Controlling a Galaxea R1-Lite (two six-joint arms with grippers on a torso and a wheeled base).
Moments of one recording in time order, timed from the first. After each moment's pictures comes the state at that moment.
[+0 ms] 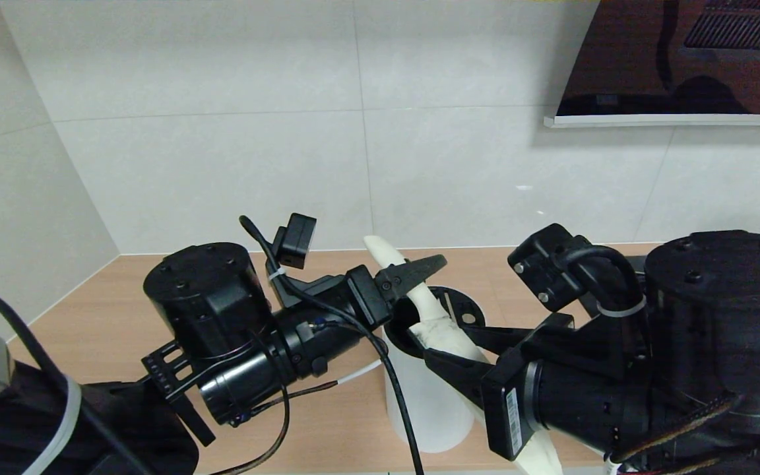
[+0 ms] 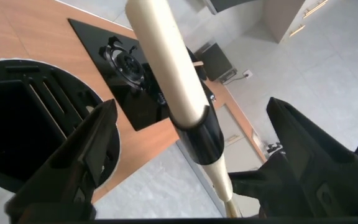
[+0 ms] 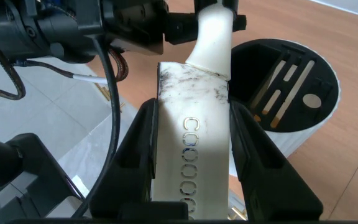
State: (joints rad) left arm -0.68 1.81 -0.62 -1.25 -0.24 -0.93; right arm 1.03 1.55 -0.82 -0.43 -0.21 0.19
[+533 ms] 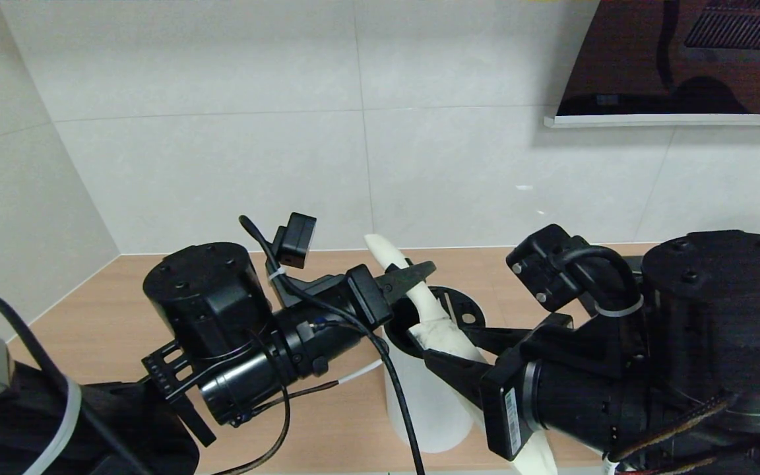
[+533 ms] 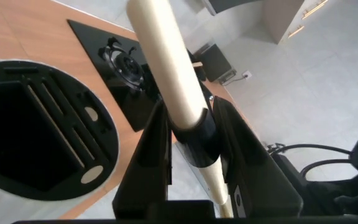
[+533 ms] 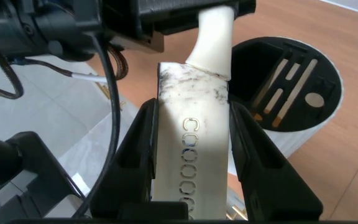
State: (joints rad) left arm -0.68 1.81 -0.62 -1.25 -0.24 -0.93; right arm 1.03 1.55 -0.83 -0.43 -0.22 0.19
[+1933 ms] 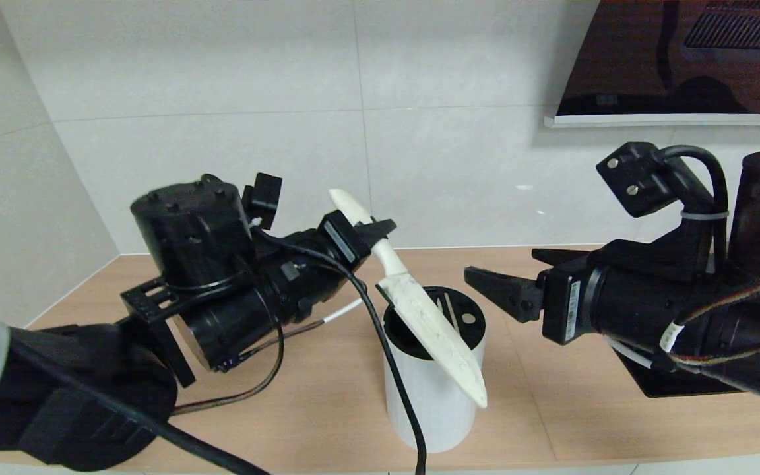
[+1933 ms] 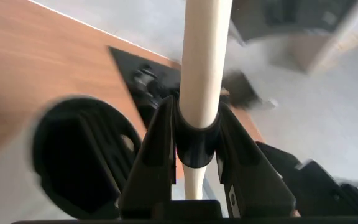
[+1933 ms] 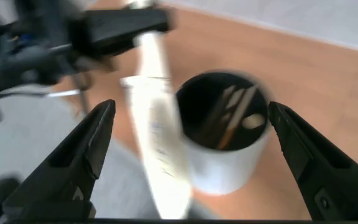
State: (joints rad) left arm -0.61 1.73 -0.82 -0.90 -0.04 -0.92; right arm 0.83 1.46 -0.87 -0.42 -0.21 0.19
